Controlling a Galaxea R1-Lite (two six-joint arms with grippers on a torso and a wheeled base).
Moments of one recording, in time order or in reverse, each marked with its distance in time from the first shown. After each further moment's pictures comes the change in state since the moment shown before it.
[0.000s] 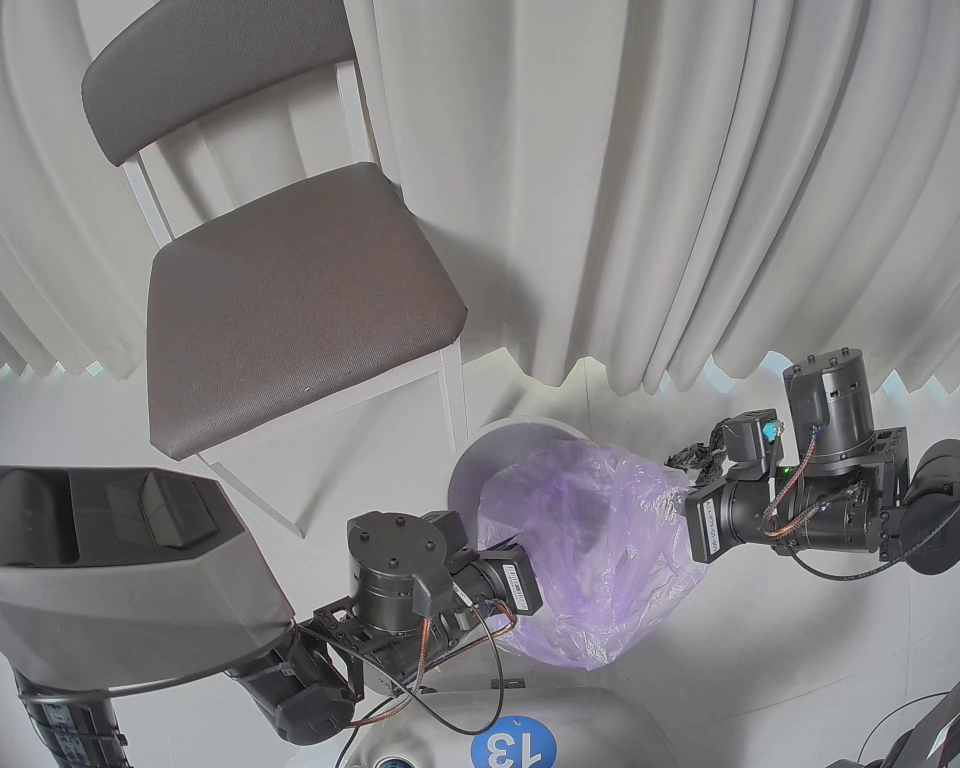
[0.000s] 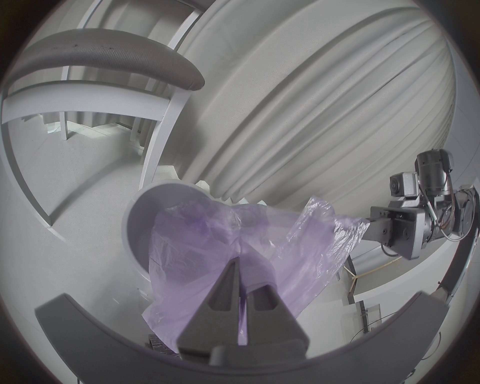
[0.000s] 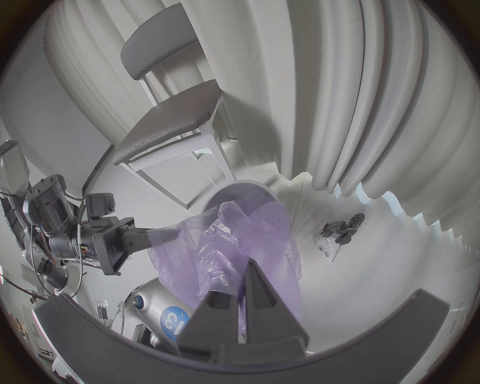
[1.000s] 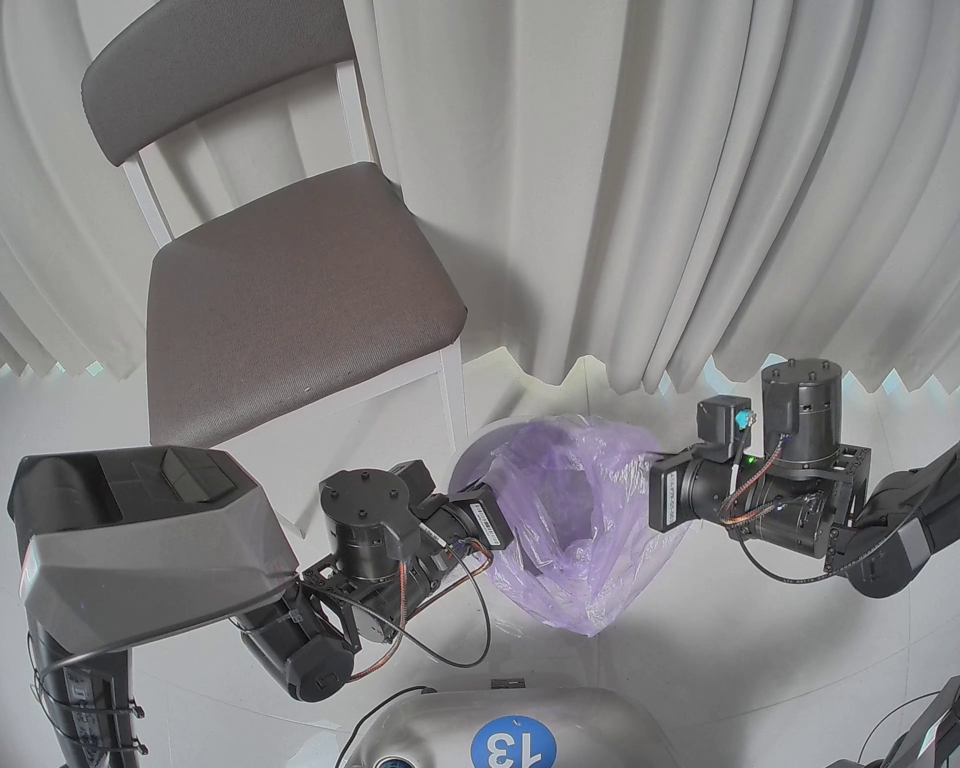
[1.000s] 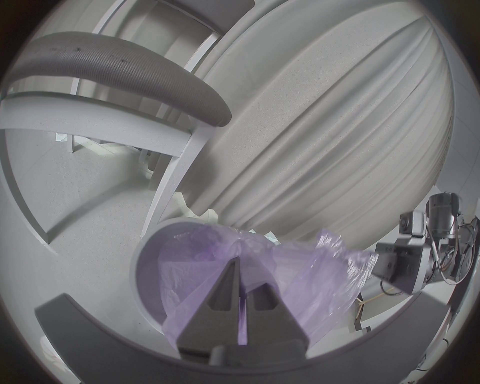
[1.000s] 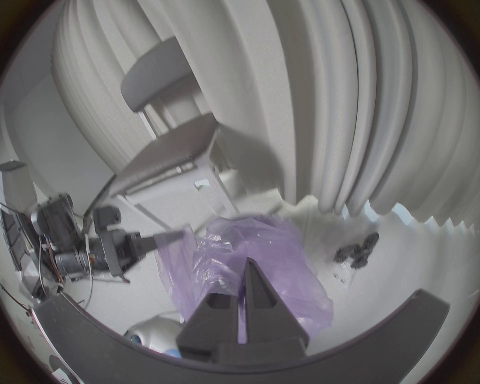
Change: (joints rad) left arm 0.112 0.067 -0.091 -0.117 -0.011 -0.004; right arm -0.006 0.139 0.055 -0.350 0.005 0.049
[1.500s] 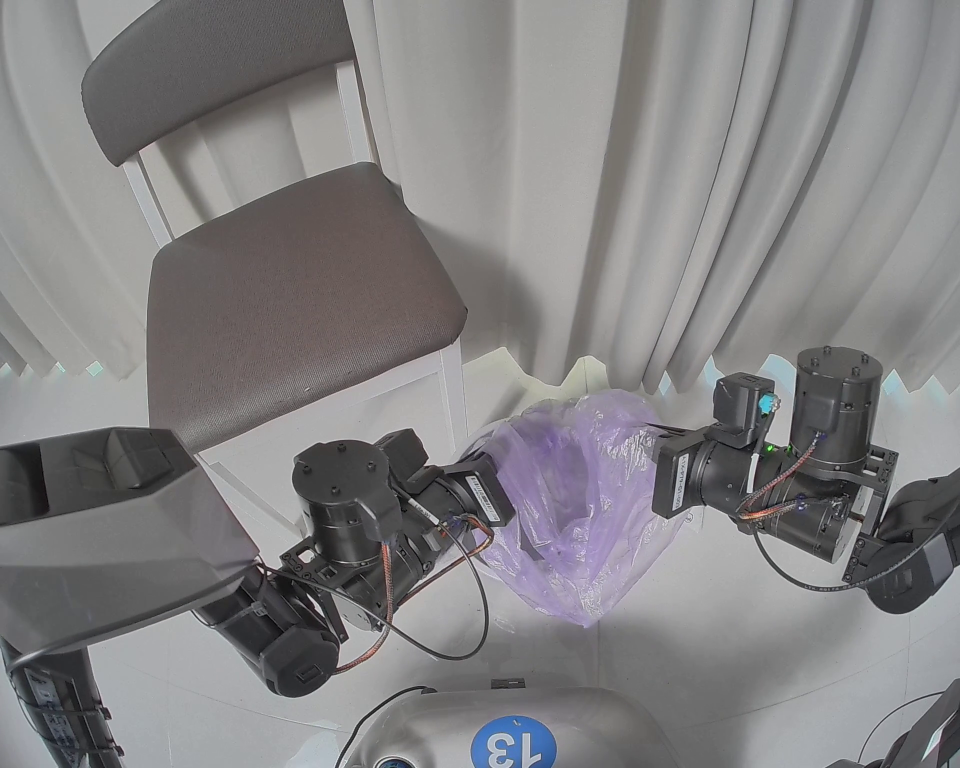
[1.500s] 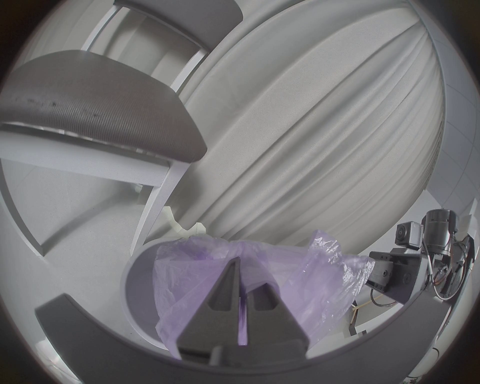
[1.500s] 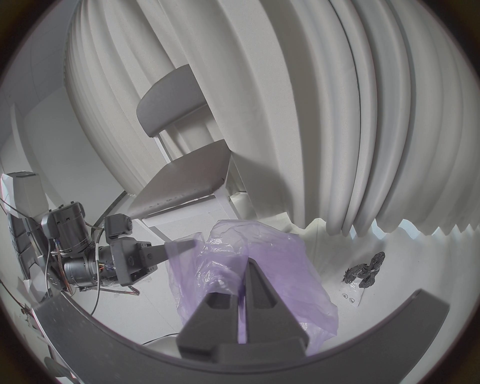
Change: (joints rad) left arm -0.005 -0.091 0.000 0.015 -0.008 0.014; right arm 0.036 -0.051 0.040 -0.184 0.002 0.012
